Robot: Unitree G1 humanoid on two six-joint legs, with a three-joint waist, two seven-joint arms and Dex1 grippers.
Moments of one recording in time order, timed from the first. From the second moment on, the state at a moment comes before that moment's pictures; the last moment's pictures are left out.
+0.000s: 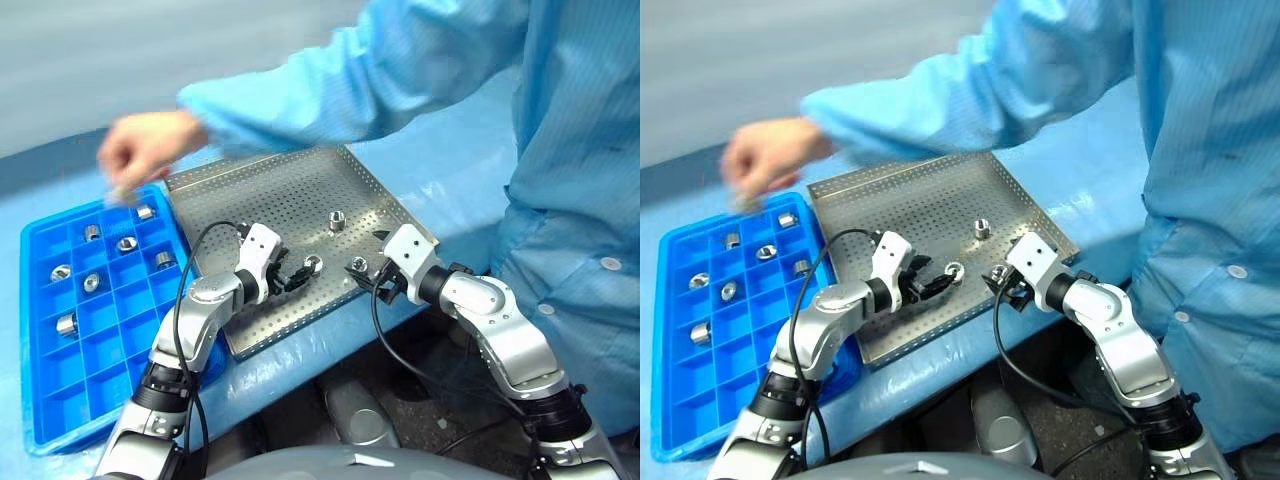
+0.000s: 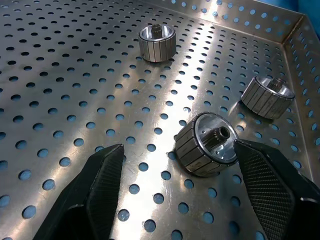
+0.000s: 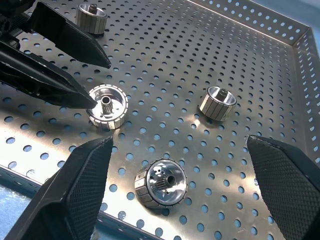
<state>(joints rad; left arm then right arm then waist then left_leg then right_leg) -0.24 0.28 -0.16 -0.16 -0.23 0.68 -0.53 -0.15 -0.53 0.19 -0.45 0.09 0.58 0.57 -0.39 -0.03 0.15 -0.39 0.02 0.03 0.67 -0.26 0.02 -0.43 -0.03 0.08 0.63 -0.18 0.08</state>
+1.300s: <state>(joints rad) -0.27 0.21 -0.18 -0.04 -0.19 0.59 -0.48 -0.15 -0.53 0.20 -0.45 0.08 0.59 0.57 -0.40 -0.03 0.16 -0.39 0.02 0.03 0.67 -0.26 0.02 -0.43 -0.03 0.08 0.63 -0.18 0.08</state>
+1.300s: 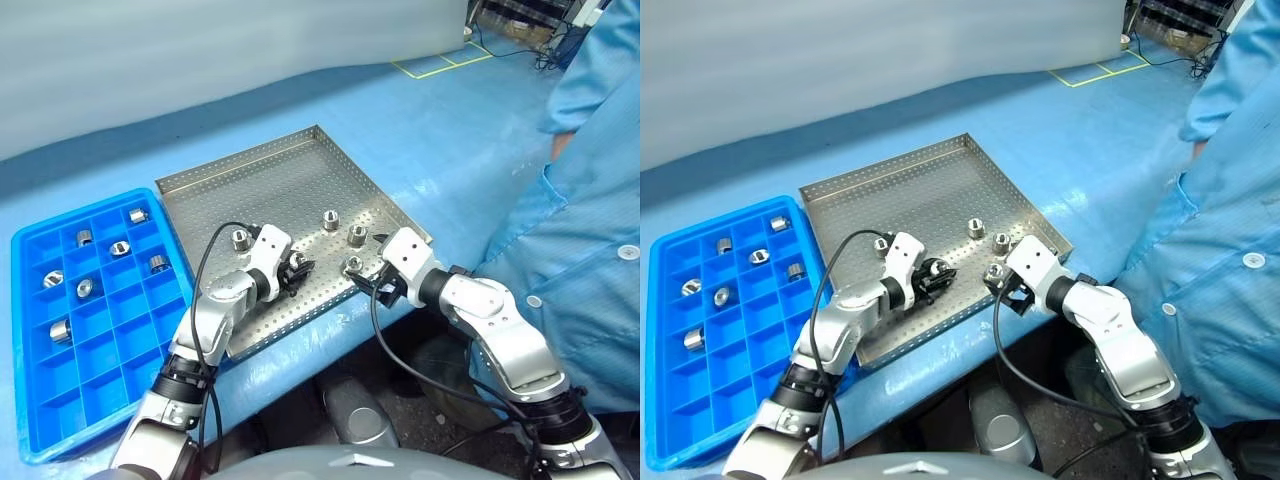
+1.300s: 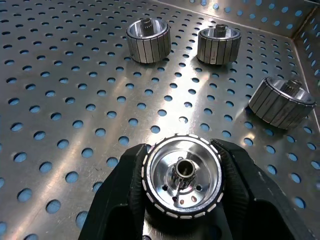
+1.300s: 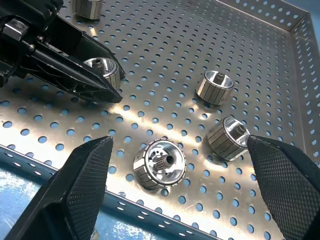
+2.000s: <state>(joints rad) 0.02 0.40 0.16 -0.71 -0.38 0.94 -0.36 -0.28 -0.47 0.22 -0.34 0.30 0.60 0.80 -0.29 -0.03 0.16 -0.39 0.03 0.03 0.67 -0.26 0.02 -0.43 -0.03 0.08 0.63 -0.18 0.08</state>
